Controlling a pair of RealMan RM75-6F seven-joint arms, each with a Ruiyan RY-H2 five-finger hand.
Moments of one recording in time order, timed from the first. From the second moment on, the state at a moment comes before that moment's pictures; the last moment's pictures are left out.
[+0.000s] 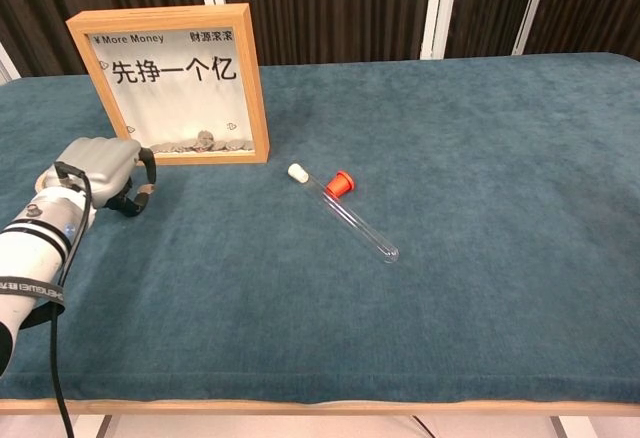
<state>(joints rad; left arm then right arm) -0.70 -2.04 -0.31 -0.66 1.09 1.07 0.47 0.06 -1.04 0.04 -1.62 -1.50 1.45 0.08</state>
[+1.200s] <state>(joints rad) -0.71 -2.05 -0.32 -0.58 1.09 1.04 0.47 0.06 -1.04 0.05 -1.62 -1.50 1.46 0.08</state>
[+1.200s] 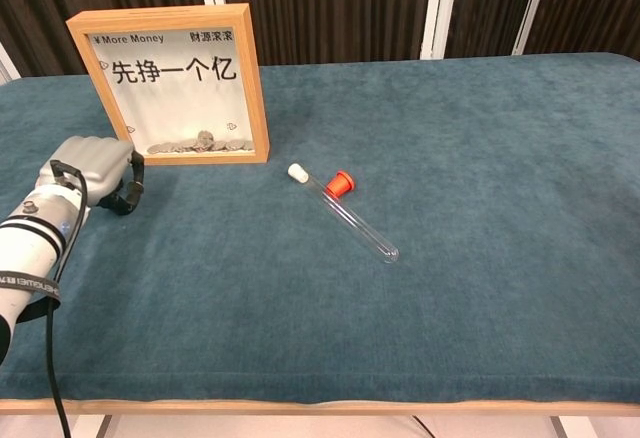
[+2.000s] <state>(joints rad) -0.71 -2.04 -0.32 -0.60 1.11 1.06 0.46 0.06 -1.04 0.04 -1.63 -1.50 1.45 0.07</state>
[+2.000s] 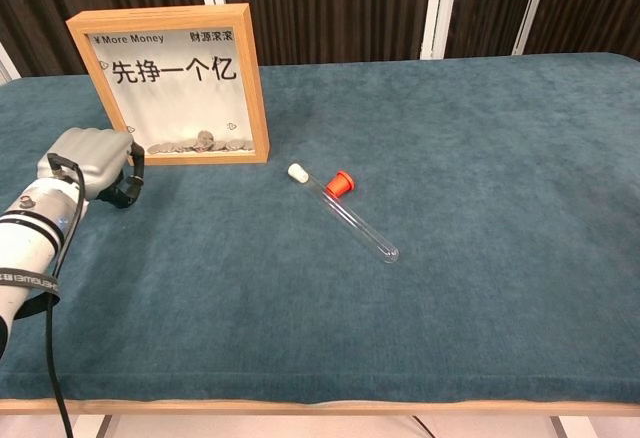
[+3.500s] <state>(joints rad) -0.88 -1.26 -0.58 -1.63 0.53 1.01 0.59 0.08 -1.06 0.05 -1.65 -1.47 1.42 0.03</state>
